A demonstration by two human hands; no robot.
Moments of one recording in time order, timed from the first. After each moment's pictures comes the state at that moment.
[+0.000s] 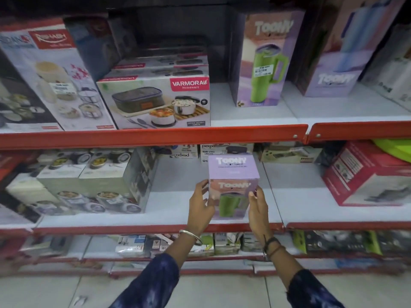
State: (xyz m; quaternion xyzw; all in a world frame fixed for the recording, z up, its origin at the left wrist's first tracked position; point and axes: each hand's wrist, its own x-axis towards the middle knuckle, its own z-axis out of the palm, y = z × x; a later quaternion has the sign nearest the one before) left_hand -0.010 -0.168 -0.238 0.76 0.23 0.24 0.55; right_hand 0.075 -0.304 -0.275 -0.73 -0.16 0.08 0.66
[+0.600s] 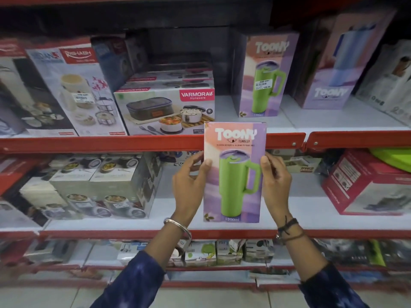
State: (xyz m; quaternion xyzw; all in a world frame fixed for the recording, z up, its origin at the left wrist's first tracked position) left_hand -0.039 -0.159 -0.123 0.73 0.17 0.44 0.50; right_hand 0.074 -0.306 -0.138 -0.68 -0.22 -0.13 0.69
